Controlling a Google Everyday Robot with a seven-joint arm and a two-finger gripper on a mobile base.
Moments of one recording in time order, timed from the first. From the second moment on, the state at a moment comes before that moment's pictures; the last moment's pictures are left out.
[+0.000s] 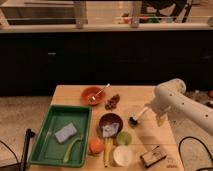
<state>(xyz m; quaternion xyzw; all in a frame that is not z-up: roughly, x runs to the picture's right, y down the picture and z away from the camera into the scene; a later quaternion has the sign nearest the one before) 0.283 0.142 0.816 -0.28 -0.06 -0.21 0.94</state>
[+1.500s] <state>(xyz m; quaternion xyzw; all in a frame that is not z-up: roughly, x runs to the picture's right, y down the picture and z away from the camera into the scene) 0.267 0.130 0.879 -0.30 -0.08 -0.23 0.92</state>
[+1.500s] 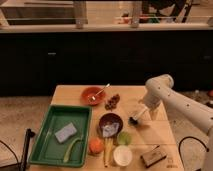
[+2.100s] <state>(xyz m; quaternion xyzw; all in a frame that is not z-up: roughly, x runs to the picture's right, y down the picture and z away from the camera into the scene) 0.281 0.139 0.898 -0.31 -0.08 -0.20 0.93</state>
